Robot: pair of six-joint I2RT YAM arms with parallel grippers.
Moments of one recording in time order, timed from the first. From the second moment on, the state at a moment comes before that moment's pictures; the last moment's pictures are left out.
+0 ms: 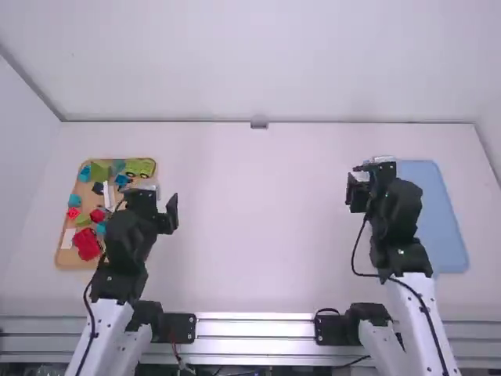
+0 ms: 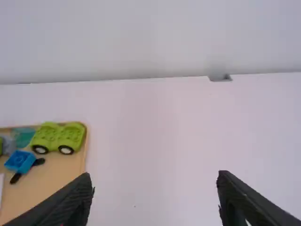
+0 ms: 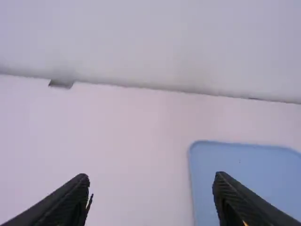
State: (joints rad) left arm 0.00 0.57 0.36 -0.11 0.04 0.01; right arm 0.00 0.83 0.63 -0.18 -0.03 -0.10
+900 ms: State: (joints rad) left arm 0.00 0.03 0.01 -0.10 0.00 0.00; right arm 0.00 0.25 0.06 -0.11 -0.02 -0.01
